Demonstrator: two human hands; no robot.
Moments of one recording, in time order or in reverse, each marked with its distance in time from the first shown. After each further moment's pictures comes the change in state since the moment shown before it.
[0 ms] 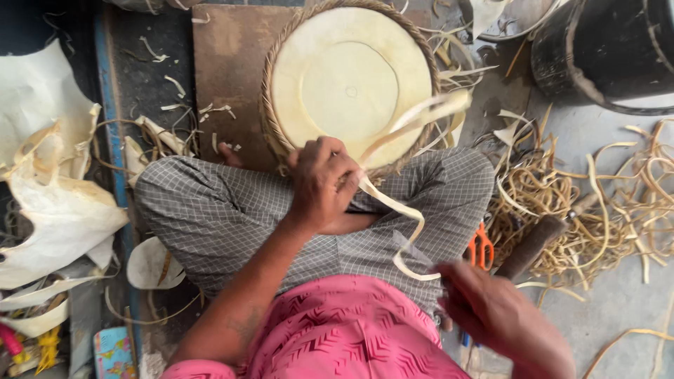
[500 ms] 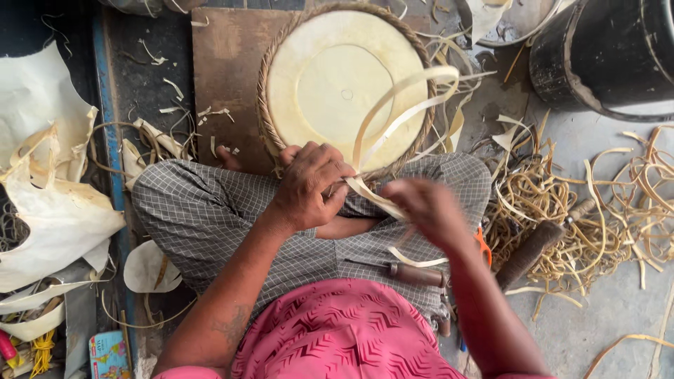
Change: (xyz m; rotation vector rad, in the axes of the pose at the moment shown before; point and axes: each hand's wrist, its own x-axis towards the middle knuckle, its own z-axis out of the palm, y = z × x) left_hand 0.010 -0.014 -0.028 -0.055 -0.204 0.114; right_hand 0.126 -0.077 -0.027 0.426 0.391 -0.071
